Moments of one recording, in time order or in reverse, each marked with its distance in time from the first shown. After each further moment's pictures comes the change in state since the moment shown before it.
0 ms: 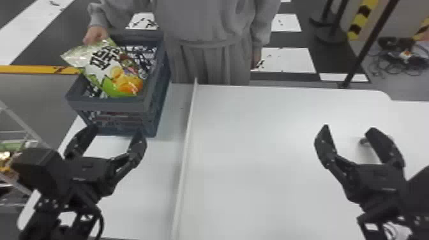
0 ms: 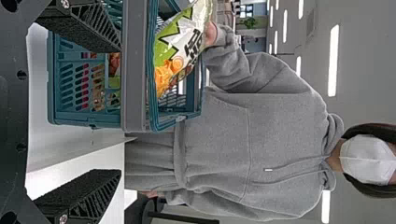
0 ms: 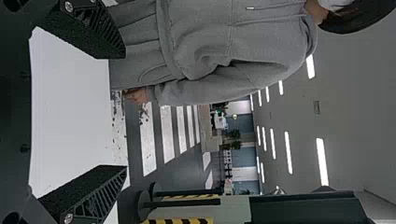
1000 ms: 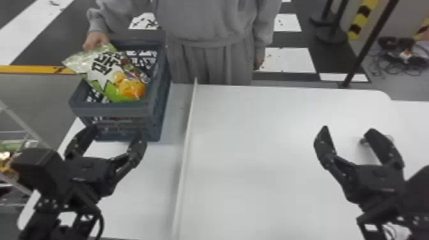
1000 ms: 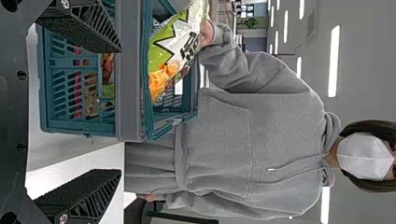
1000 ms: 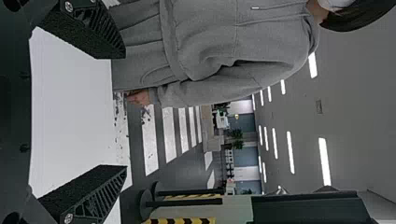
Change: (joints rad) left arm 0.000 0.000 0.001 0.002 0.007 0.000 -0.001; right arm 0.001 0.003 0.000 0.000 0.001 0.009 0.000
